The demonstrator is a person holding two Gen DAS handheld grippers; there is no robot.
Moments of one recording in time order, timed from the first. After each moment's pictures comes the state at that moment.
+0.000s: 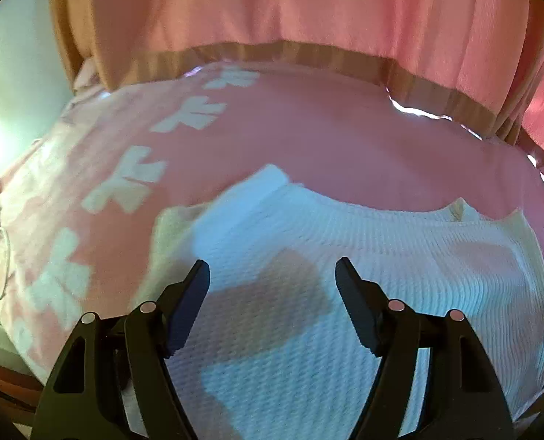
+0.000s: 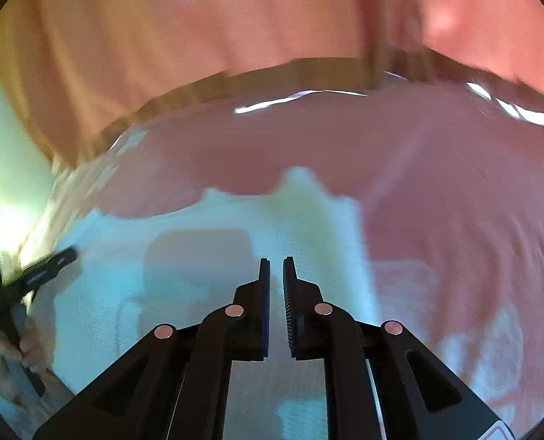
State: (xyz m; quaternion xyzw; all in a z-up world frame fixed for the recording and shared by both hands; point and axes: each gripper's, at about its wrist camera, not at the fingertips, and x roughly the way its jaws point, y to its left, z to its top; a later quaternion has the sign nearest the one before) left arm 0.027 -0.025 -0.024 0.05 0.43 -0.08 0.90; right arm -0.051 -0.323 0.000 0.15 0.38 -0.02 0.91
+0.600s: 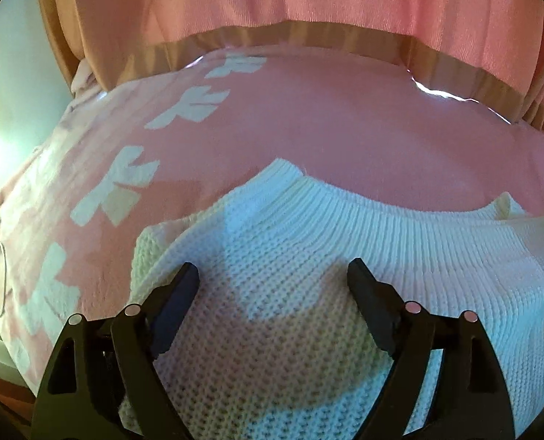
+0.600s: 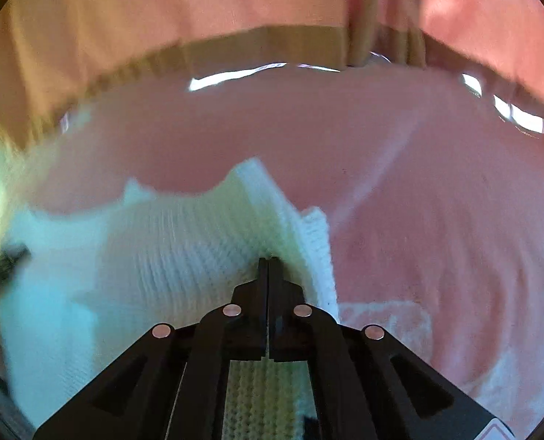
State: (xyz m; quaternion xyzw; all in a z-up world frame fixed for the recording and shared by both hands) left arm 0.057 -0.030 -0.049 0.08 0.43 -0.05 0.90; right arm -0.010 -0.367 -0.040 0.16 0.41 -0.11 0.89
